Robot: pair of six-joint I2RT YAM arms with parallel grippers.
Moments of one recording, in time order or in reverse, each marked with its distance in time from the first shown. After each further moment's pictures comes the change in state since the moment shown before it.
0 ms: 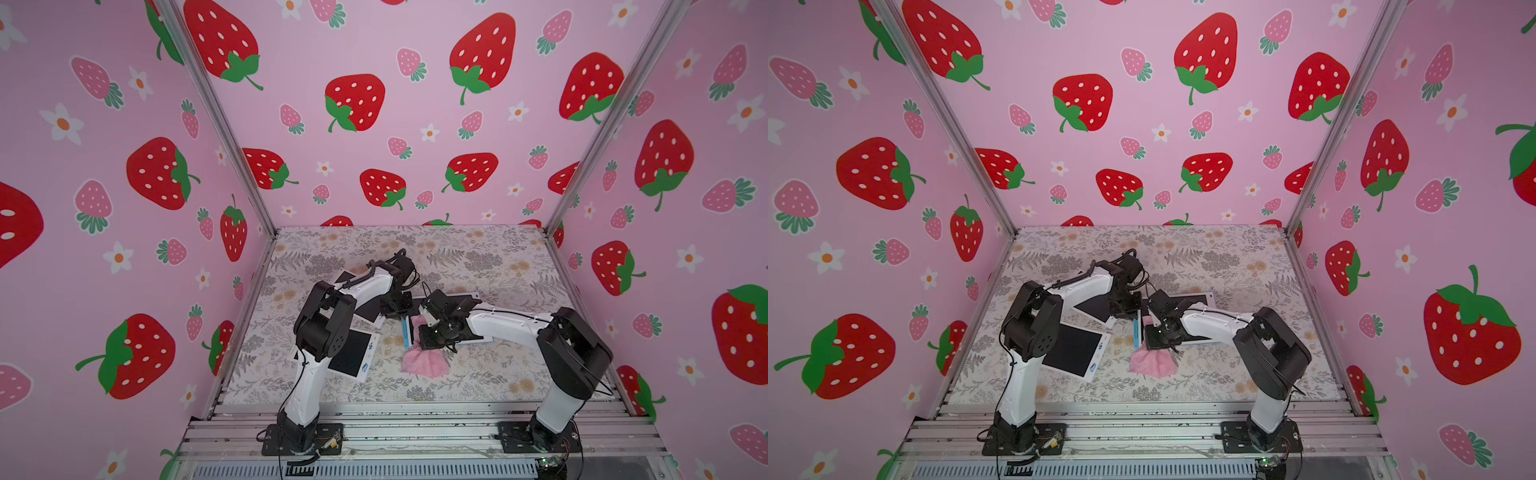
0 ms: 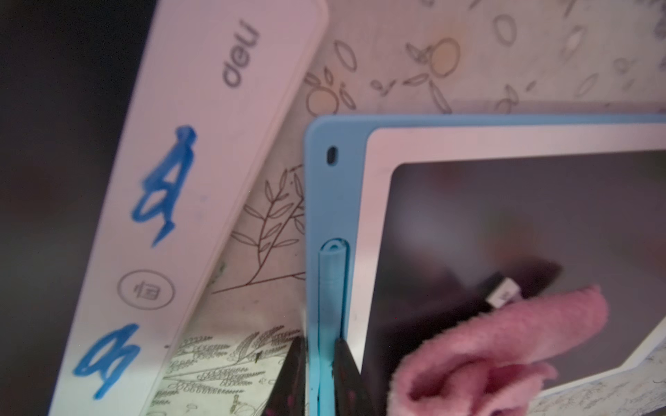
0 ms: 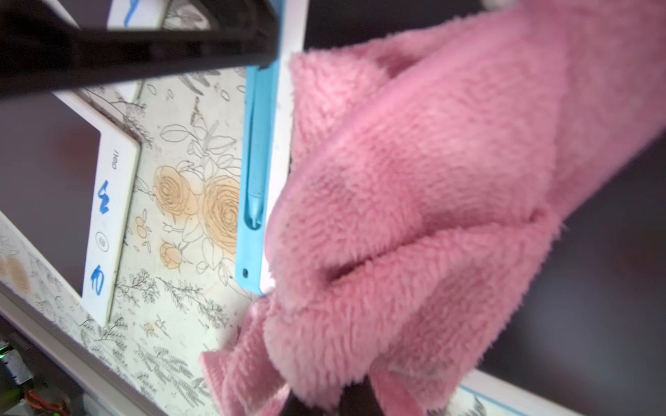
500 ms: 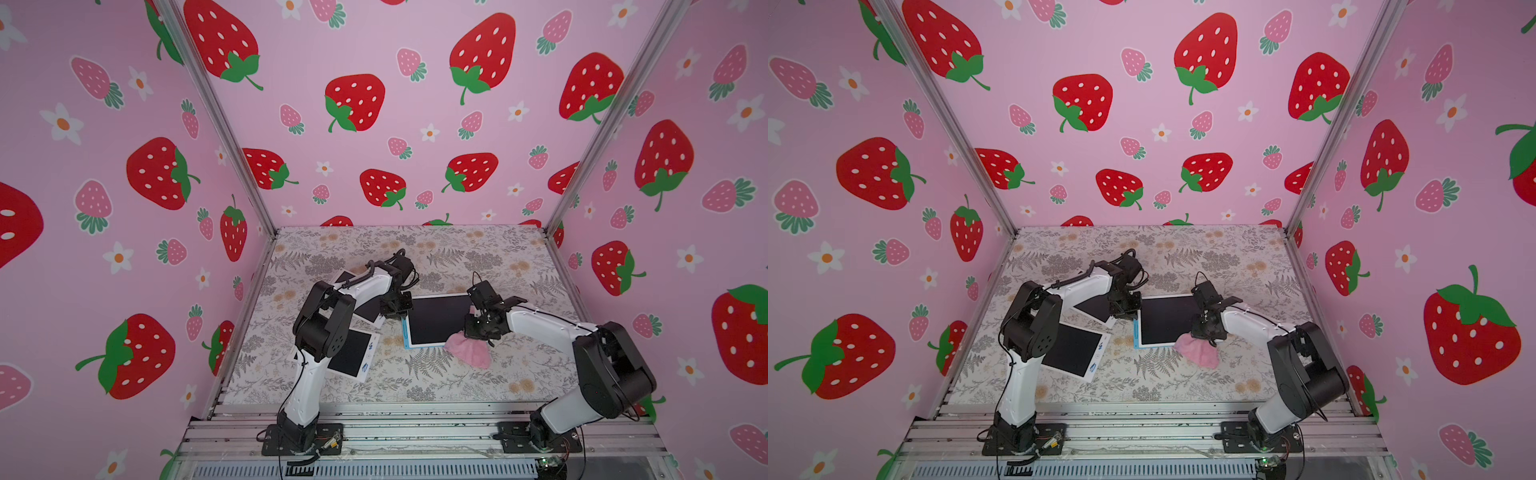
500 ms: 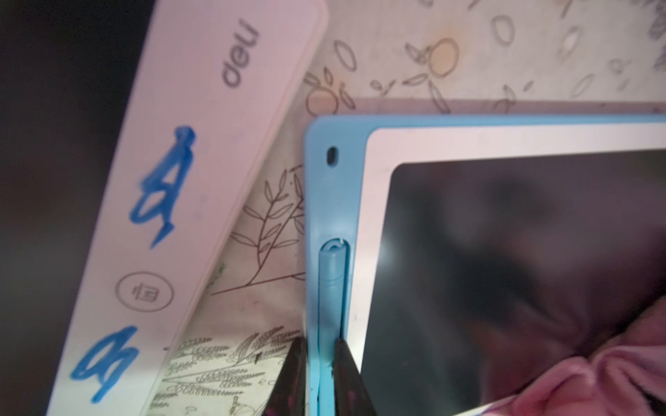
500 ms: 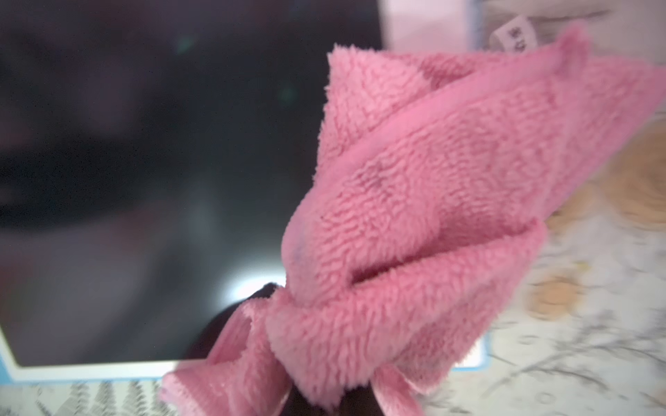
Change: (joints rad) left arm 0.003 -0.003 -0.006 0.008 0.008 0.001; right arm -0.224 -0.174 -0.163 0.015 0.046 -0.024
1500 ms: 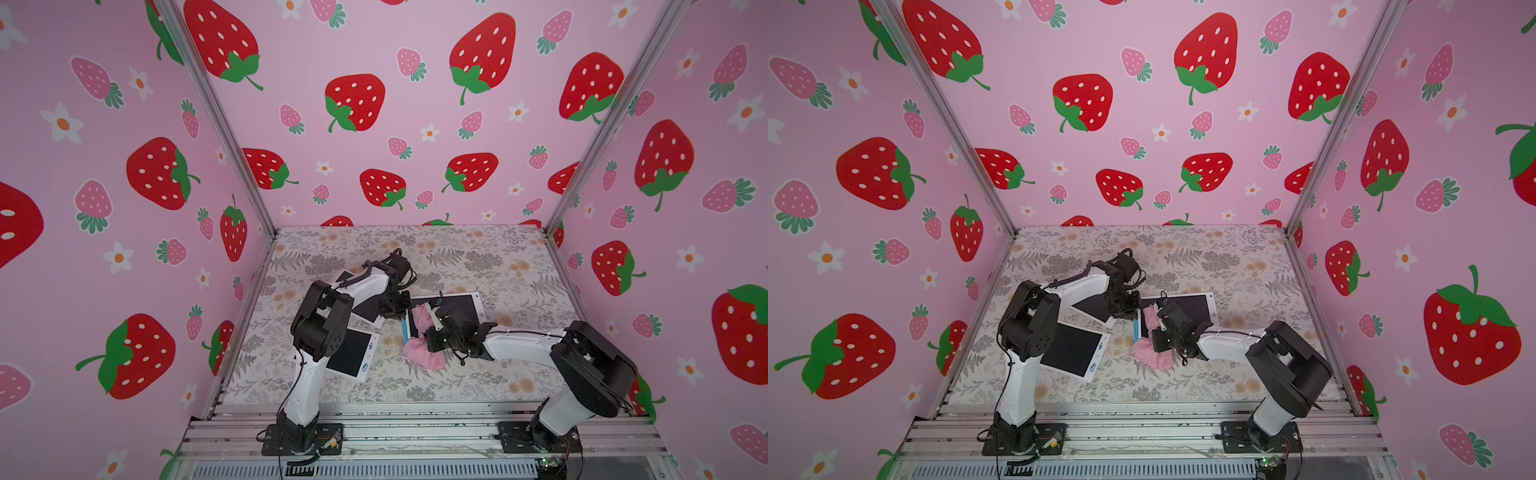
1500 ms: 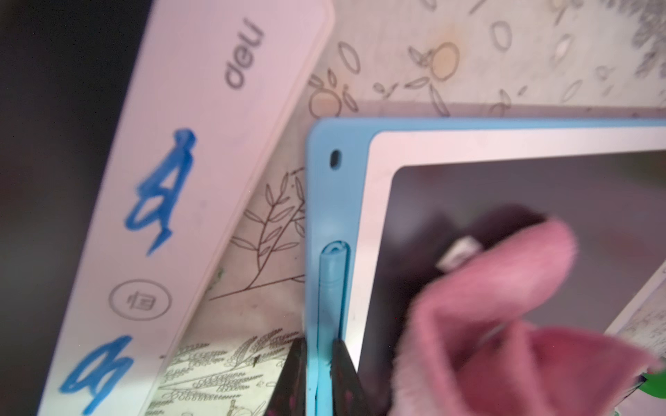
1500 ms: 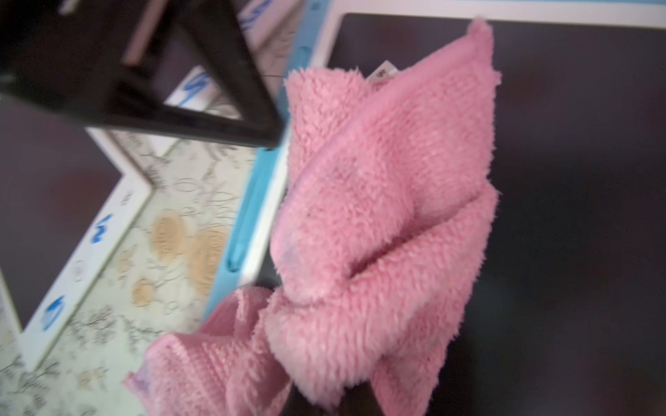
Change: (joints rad) left arm 0.017 -0.008 -0.024 0.027 0.056 0.002; right arm 0.228 0.014 -0.179 0.537 0.058 -0.103
